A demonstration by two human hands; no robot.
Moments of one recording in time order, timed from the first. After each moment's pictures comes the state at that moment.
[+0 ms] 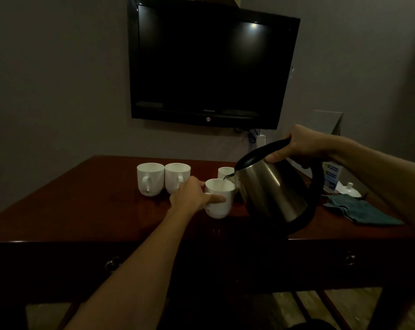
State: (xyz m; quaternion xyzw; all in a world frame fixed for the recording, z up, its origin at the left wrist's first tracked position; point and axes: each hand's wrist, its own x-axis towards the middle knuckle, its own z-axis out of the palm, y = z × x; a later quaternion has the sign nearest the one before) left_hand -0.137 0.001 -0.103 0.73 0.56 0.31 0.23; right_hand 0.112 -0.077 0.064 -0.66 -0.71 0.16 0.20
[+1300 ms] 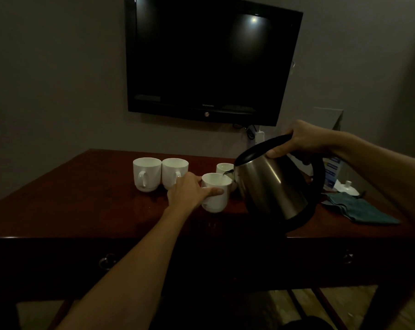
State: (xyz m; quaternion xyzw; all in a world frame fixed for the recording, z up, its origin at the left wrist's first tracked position) left_hand -0.136 0.005 -0.110 0.73 0.55 0.35 0.20; right_hand 0.115 -0.070 0.064 -0.65 -0.71 0.18 0.20
